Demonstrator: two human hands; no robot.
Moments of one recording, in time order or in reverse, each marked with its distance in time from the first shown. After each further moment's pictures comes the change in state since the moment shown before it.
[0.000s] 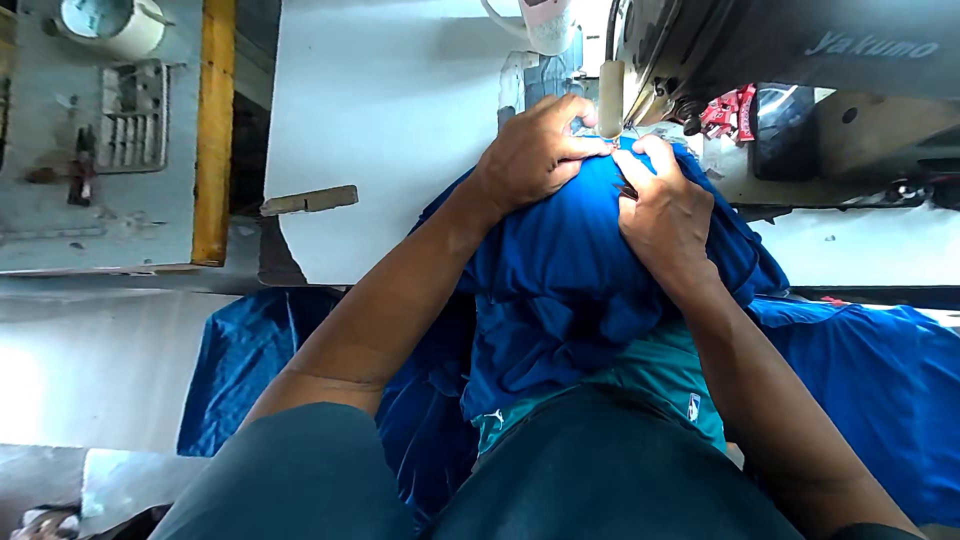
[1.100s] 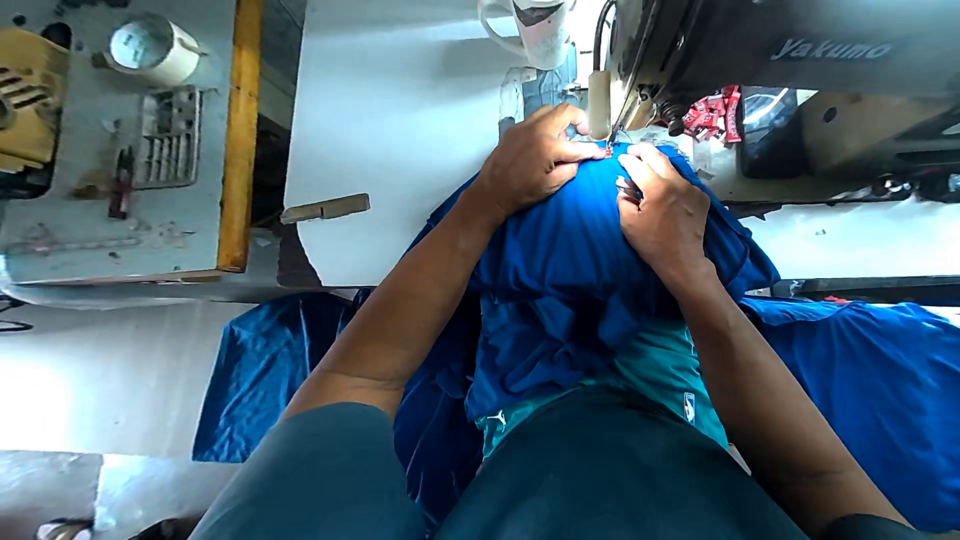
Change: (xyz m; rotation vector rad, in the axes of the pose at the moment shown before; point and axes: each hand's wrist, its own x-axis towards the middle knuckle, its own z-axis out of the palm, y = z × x) left_hand 0.000 -0.002 0.001 0.006 -0.018 -0.013; right_hand -0.005 0.010 0.001 0.122 0.059 0.013
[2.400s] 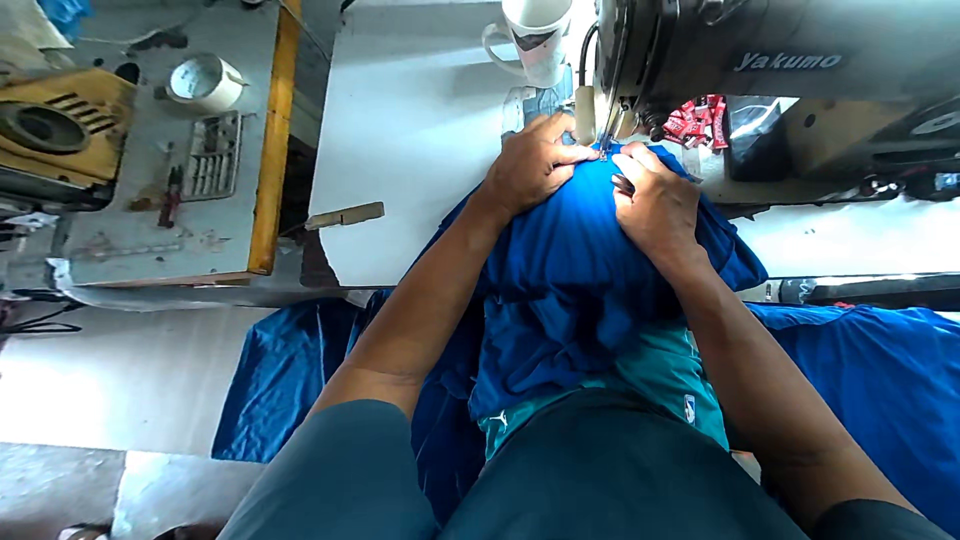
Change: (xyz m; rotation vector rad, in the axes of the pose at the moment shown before) left_hand 0.003 0.003 0.002 0.046 0.025 -0.069; right_hand 0.011 0.008 0.001 -0.021 0.000 -0.029
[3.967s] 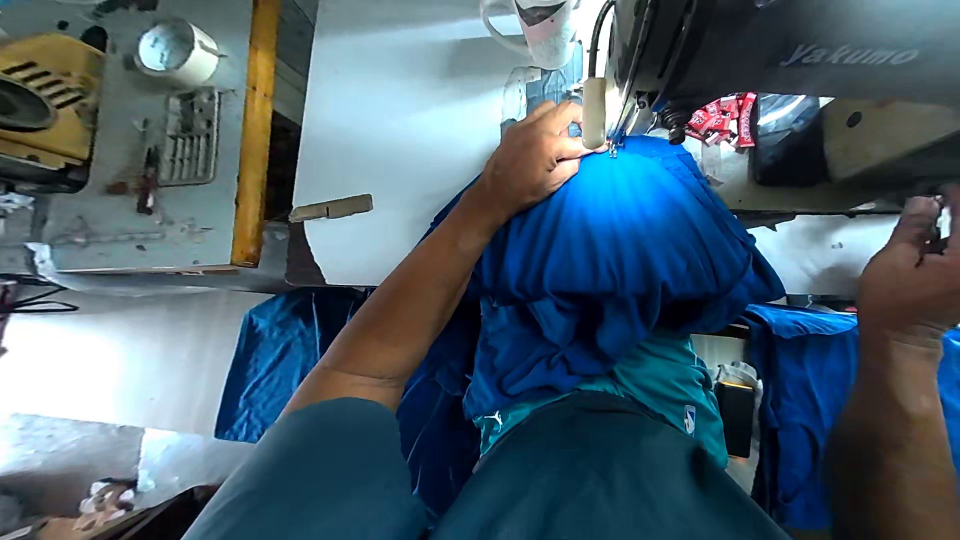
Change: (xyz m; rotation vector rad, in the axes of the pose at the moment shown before) left_hand 0.002 -0.001 0.000 -0.034 -0.009 -0.028; right_hand -0.083 0.186 -0.104 -0.170 0.317 0.295
